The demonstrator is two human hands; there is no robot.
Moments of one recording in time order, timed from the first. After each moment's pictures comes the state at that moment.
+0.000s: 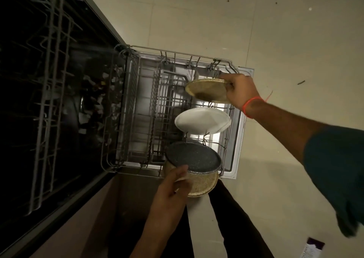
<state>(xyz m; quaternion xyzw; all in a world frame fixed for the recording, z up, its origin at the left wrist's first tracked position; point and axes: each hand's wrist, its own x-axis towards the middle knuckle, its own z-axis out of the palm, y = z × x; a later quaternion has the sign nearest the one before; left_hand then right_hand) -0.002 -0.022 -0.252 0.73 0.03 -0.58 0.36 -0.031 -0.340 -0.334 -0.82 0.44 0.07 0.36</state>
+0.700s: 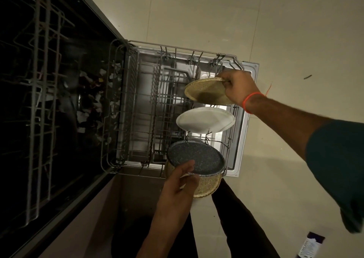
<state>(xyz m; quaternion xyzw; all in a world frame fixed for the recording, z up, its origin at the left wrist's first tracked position) 0.003 -0.043 -0.265 0.72 0.08 -0.57 0.39 -0.017 -0.351 -0.370 -0.83 0.42 0.11 0.35</state>
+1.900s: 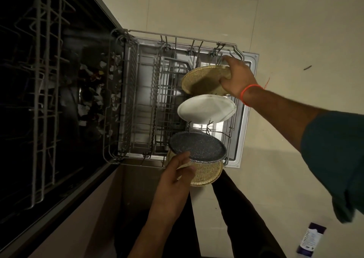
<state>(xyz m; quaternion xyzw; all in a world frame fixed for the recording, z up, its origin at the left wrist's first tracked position) 0.001 -0.021 -0.261 0.72 0.06 -0.57 0.39 -0.027 -0.331 -0.376 -0.80 0.48 0.13 0.34</state>
